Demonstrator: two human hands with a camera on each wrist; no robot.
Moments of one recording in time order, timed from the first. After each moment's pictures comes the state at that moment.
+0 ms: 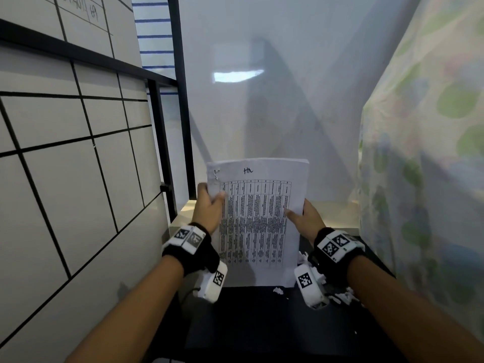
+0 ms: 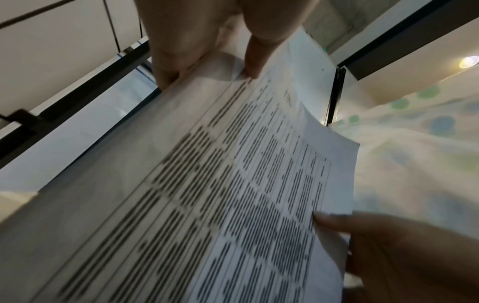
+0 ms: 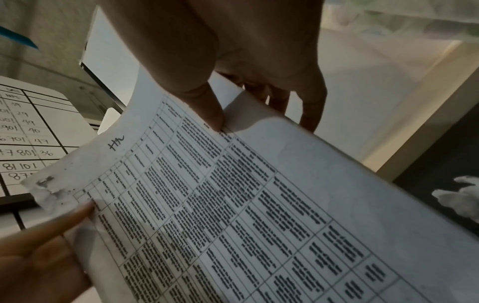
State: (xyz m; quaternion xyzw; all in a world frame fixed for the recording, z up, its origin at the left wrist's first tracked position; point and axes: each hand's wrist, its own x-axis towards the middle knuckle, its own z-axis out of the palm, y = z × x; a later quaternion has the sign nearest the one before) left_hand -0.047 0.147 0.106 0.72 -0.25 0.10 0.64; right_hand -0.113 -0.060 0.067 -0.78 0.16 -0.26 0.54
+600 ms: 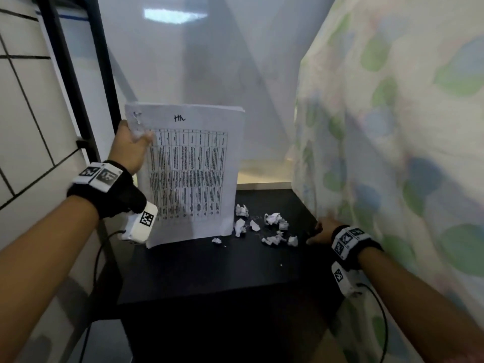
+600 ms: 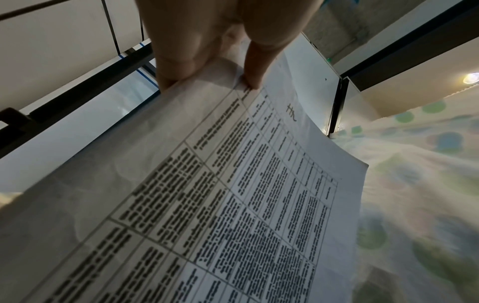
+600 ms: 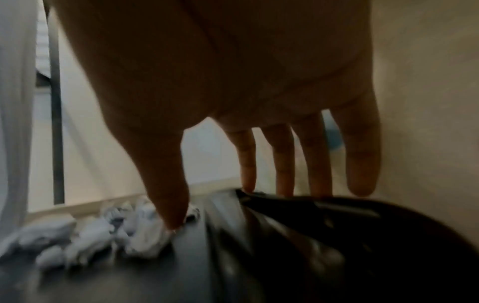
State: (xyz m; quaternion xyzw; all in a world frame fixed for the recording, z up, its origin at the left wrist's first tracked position) left_hand -0.026 0.142 0.118 0.72 -0.25 0.09 0.65; right_hand -0.278 -0.181 -0.009 -0.87 0.45 0.07 0.20
